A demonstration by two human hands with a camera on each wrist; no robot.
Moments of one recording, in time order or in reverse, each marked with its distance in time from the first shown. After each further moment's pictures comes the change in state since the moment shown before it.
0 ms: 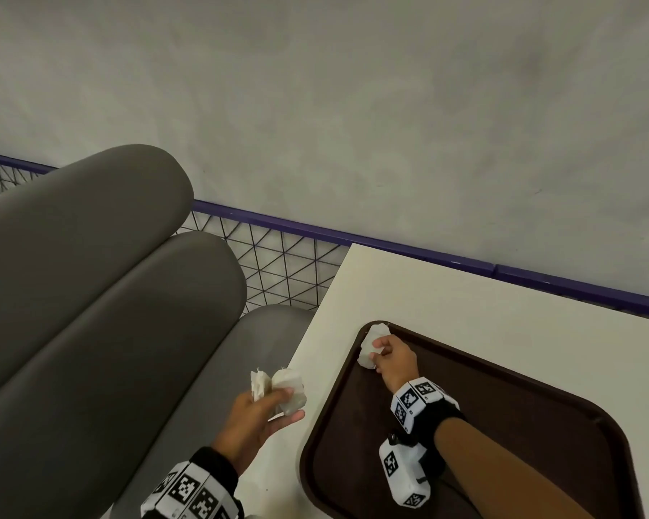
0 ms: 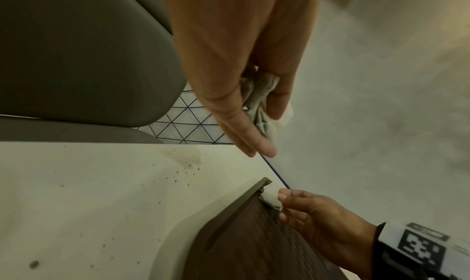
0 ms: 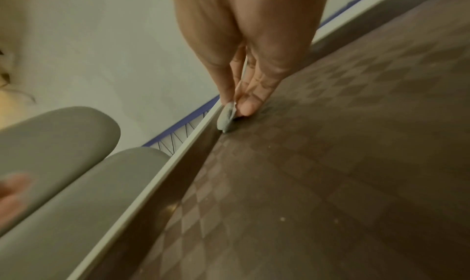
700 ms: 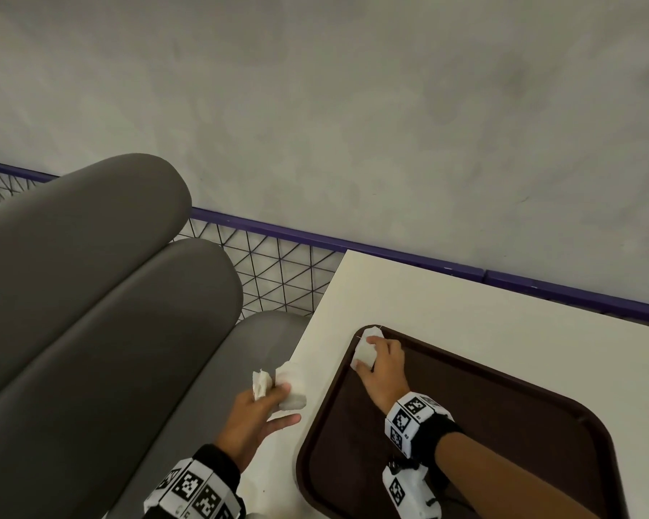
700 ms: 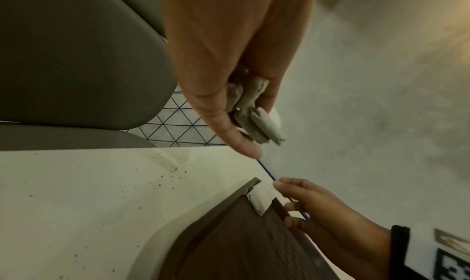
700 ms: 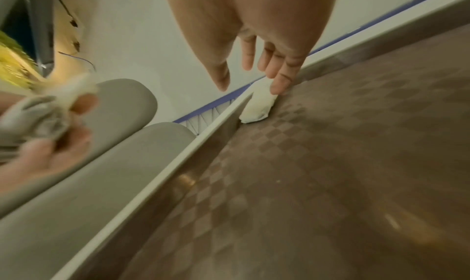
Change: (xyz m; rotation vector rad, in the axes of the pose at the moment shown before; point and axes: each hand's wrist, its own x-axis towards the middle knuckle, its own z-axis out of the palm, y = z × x) left_hand -0.007 0.005 0.007 0.062 0.034 0.053; right_hand -0.038 -0.017 -0.007 -0.277 -0.064 -0.232
